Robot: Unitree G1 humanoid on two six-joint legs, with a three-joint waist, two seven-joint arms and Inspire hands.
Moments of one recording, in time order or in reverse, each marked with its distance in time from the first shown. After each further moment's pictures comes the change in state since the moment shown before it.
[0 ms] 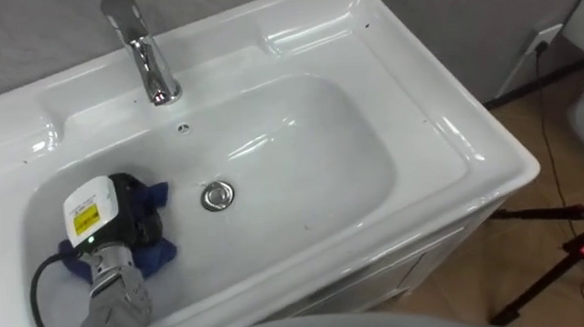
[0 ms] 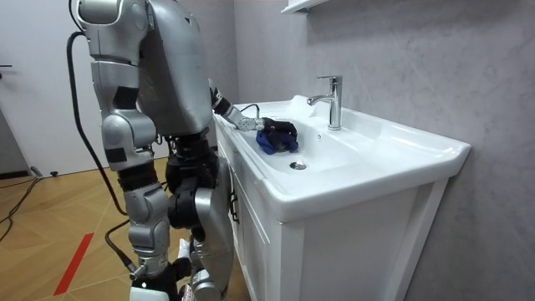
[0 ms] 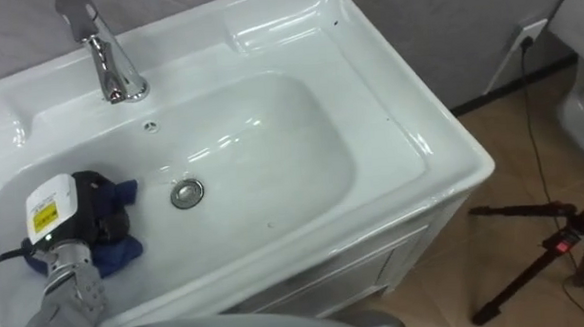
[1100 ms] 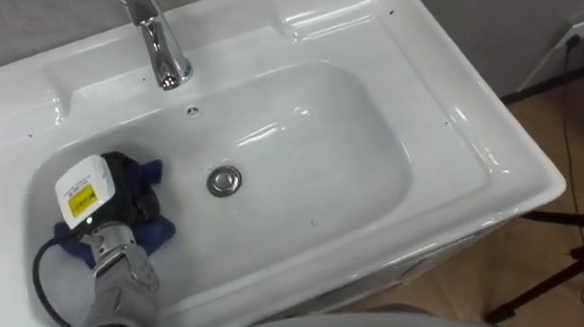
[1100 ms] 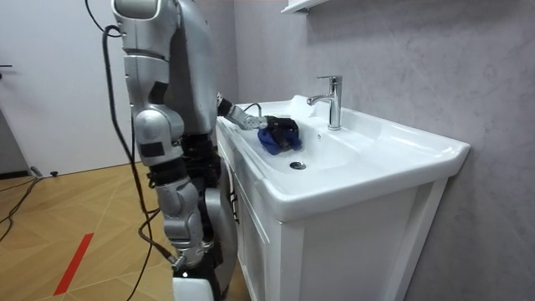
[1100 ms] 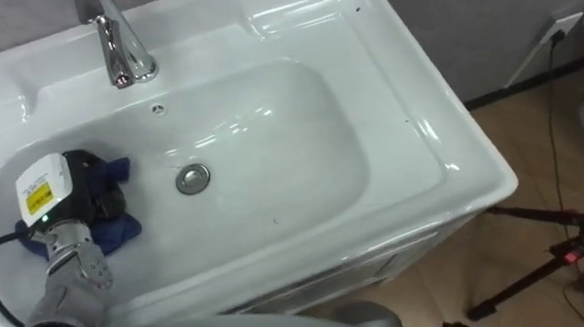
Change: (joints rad) left arm 0.011 -0.051 -0.009 -0.312 -0.104 0.121 -0.069; right arm -0.069 0.037 0.108 0.008 0.236 -0.126 0.017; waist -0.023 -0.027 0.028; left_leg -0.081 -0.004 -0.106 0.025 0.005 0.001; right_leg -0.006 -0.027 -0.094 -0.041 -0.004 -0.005
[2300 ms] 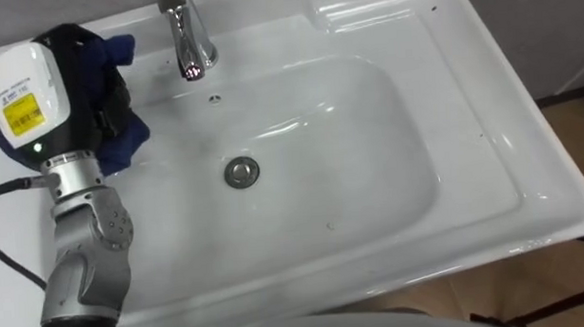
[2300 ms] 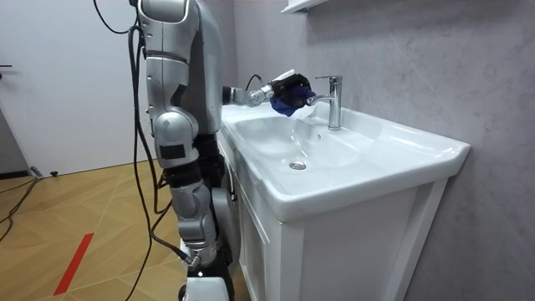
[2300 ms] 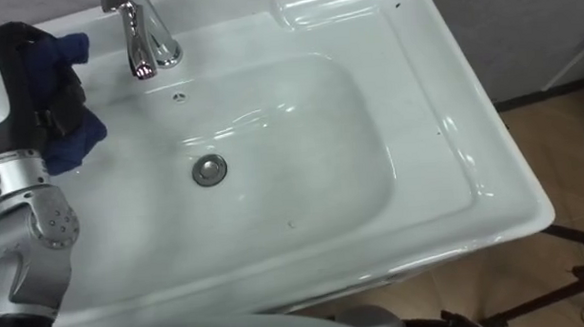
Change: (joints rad) left arm 0.042 0.083 0.019 -0.517 0.062 -0.017 0.036; right arm 0.034 -0.019 0.049 0.022 0.070 -0.063 0.015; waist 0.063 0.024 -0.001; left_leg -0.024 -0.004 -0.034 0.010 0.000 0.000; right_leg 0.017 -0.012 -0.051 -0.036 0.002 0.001
